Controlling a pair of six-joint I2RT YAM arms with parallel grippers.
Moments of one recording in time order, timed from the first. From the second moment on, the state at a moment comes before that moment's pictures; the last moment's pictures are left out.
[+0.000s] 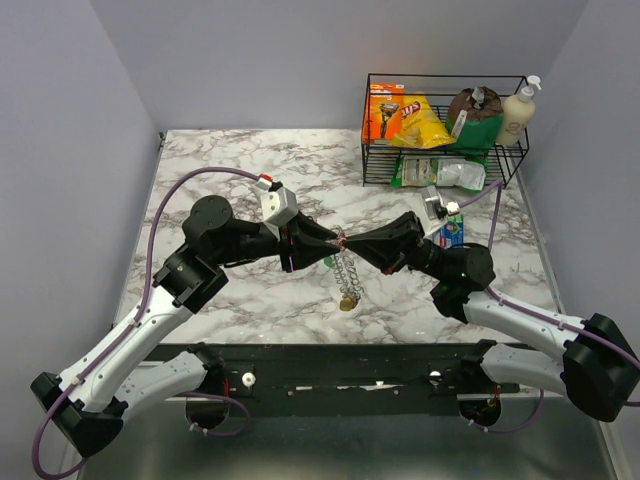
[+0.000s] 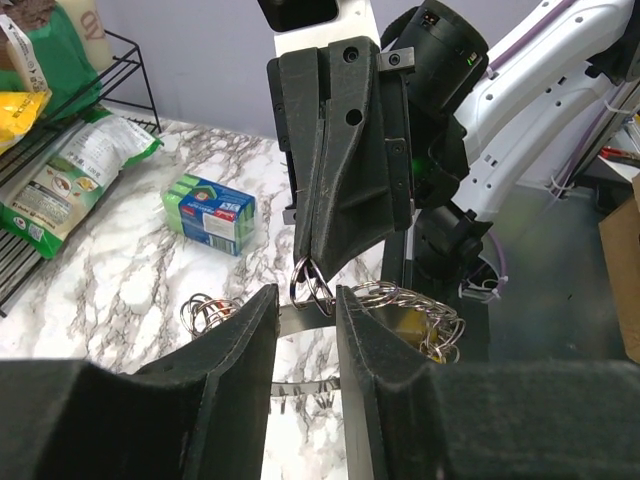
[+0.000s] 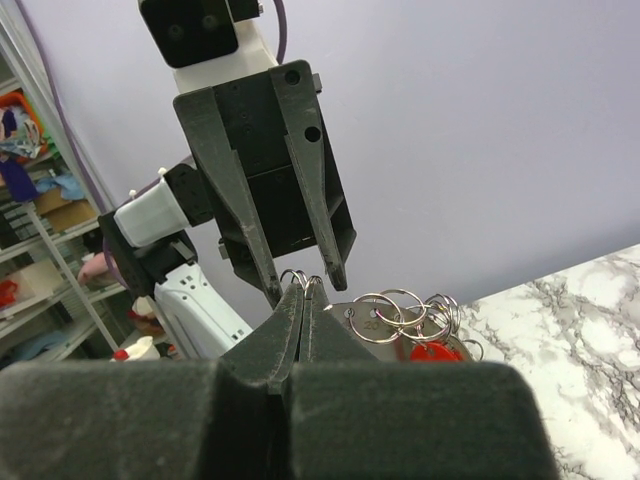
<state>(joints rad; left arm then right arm) -0.69 0.91 1.00 -0.06 0.71 -0.13 0.74 1.11 0.52 1.24 -0.54 0.77</state>
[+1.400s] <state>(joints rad) -0.68 0.98 1.25 -0.51 0.57 0.07 0.73 1.03 0.52 1.07 -0.54 0.67</state>
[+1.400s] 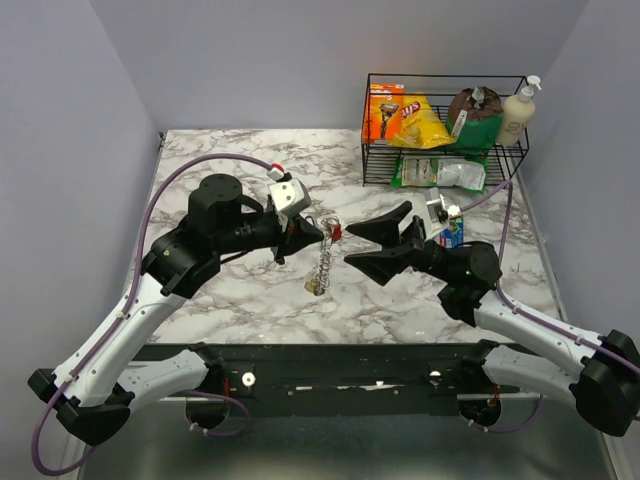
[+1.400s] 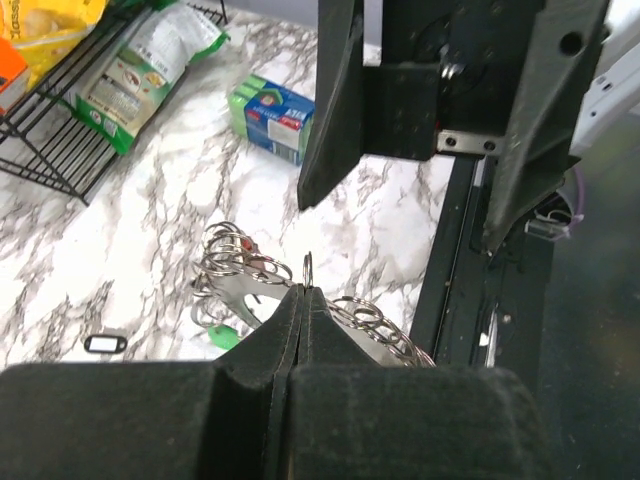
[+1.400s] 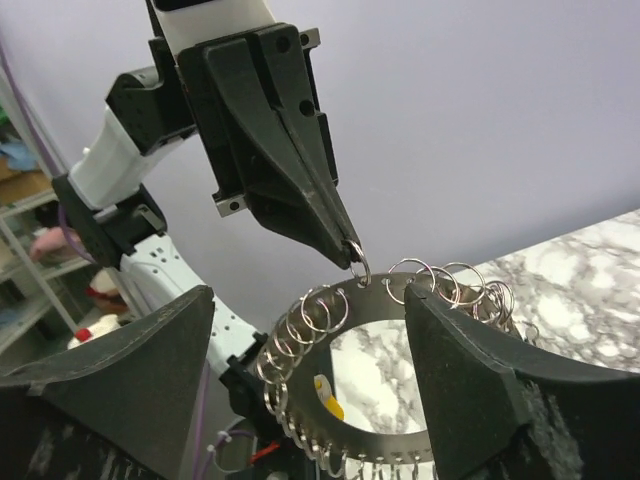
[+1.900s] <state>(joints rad) -0.68 1.03 1.30 -0.72 0.57 0.23 0.73 1.09 0.74 0.76 -0.79 0.37</state>
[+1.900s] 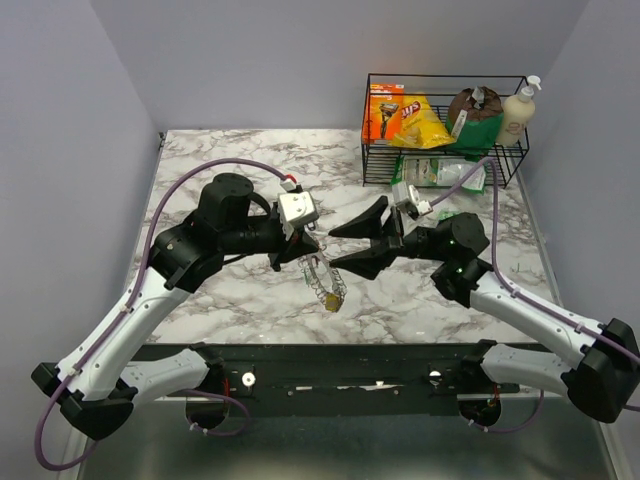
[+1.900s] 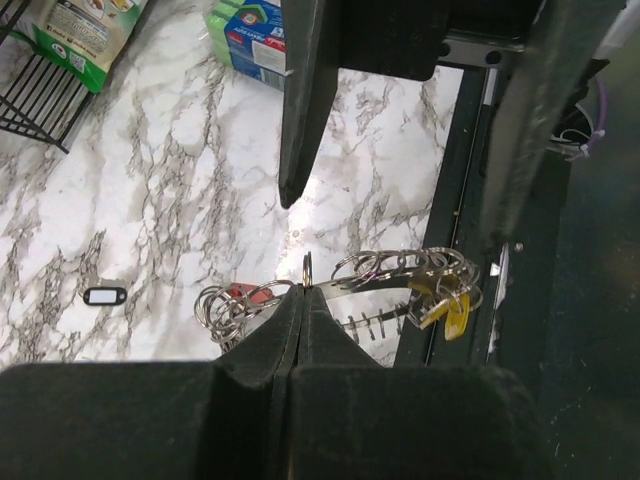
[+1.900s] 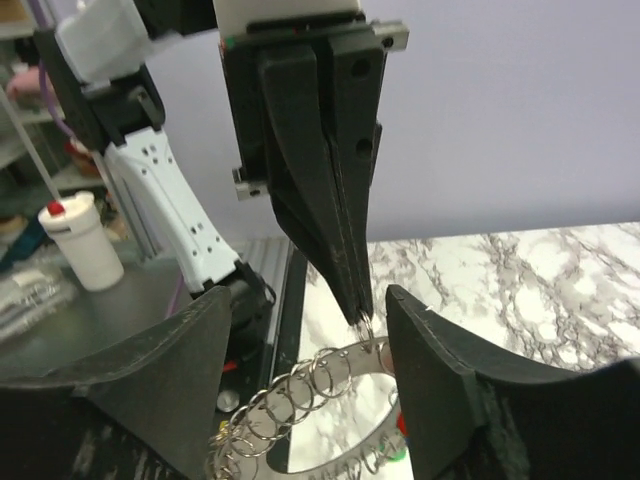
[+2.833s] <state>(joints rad) -0.68 1.02 1.30 -0.74 0.66 0.29 0.73 1.18 0.78 0.62 -0.84 0.30</state>
